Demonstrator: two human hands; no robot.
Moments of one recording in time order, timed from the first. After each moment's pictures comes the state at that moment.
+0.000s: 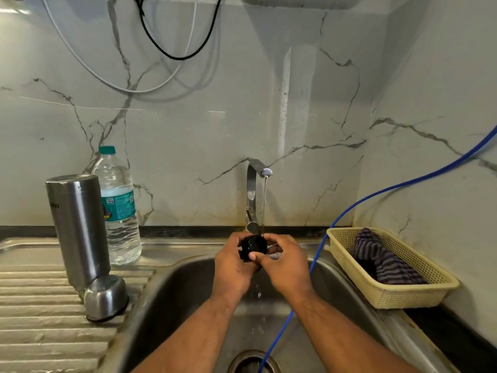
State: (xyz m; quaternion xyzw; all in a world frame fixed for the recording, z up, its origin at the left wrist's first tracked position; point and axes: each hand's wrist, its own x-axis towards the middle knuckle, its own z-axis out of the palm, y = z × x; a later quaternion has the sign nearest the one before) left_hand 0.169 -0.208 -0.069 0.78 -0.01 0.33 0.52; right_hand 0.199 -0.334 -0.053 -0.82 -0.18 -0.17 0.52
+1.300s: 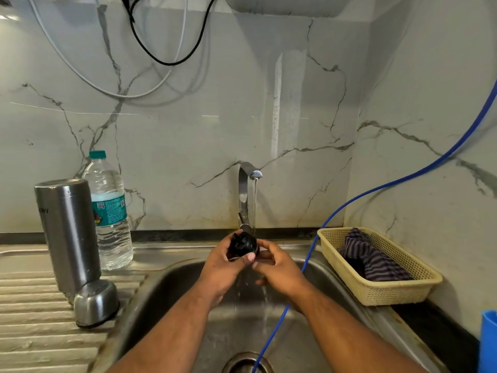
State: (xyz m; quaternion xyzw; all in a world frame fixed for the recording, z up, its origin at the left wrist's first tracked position) left_hand 0.167 -0.196 -0.060 0.72 -0.02 0.16 0.68; right_hand 0.203 -0.349 -0.056 -0.76 -0.19 0.06 0.61
